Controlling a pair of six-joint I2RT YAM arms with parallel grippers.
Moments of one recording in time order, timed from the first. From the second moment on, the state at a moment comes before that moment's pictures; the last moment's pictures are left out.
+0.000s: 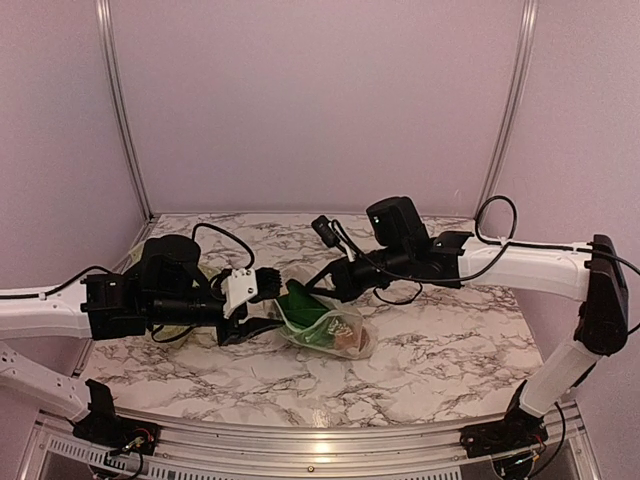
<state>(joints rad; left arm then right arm) -1.06 1.12 0.81 -0.10 0.10 0.44 0.86 1.59 1.18 -0.16 -0.53 0.30</state>
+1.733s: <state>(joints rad) -1.10 1.02 0.67 -0.08 -0.16 0.00 0.89 1.76 1.10 0.18 -0.59 0.46</state>
